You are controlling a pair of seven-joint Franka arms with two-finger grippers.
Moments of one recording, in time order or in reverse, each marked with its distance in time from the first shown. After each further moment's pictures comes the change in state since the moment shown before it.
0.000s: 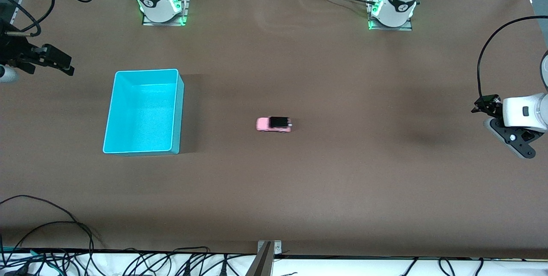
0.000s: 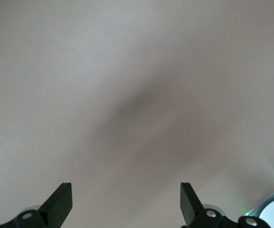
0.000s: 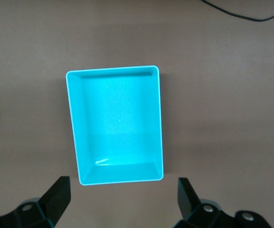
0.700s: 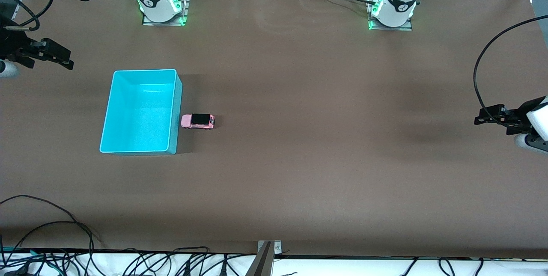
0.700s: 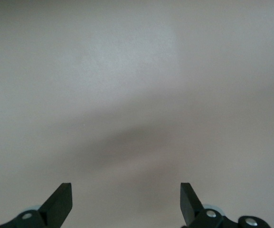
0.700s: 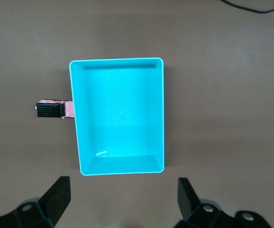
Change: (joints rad) left arm 0.010 -0.005 0.011 0.085 -0.147 0.010 -0.447; right arm -0.002 -0.006 -0.001 0.000 0.000 -0.034 -0.017
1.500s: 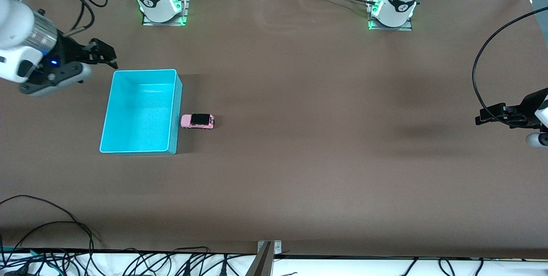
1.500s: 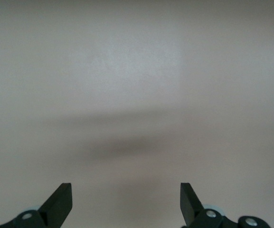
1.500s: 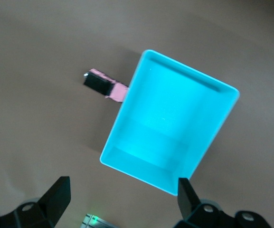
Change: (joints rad) left arm -0.025 -0.053 -0.019 0.007 -0.003 -0.018 -0.259; right arm 0.039 0.079 0.107 -0.001 0.078 0.011 -0.357
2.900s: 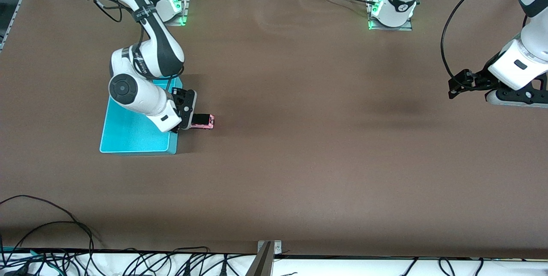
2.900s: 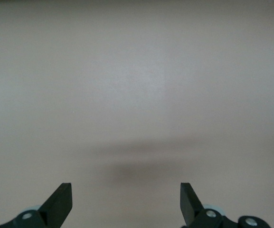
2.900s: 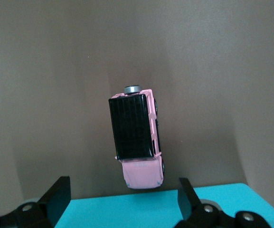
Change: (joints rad) left arm -0.339 -0.327 0.247 -0.400 0.011 0.194 -0.087; right arm 0.165 0.290 0.006 -0.410 0.017 0.695 -0.784
